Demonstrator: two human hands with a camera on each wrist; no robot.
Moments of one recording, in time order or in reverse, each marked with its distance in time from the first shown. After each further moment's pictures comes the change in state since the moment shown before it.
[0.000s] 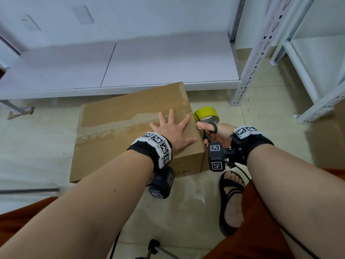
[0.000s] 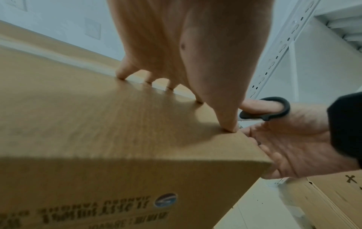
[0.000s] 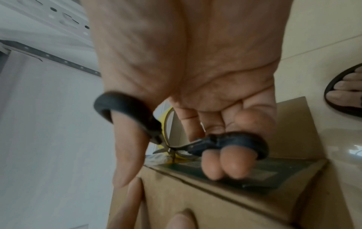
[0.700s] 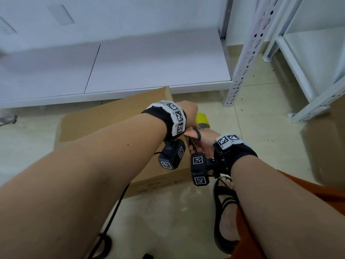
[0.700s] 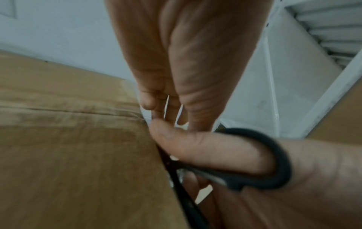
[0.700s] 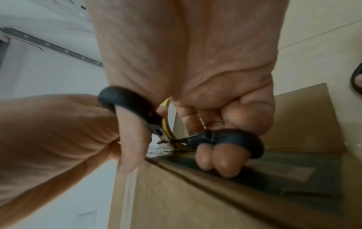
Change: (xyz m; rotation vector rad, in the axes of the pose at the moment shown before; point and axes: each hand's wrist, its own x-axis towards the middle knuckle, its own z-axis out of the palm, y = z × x) left_hand 0.093 0.061 -0.066 0.163 -0.048 0.274; right_hand 0.039 -0.002 0.000 0.141 0.032 -0.025
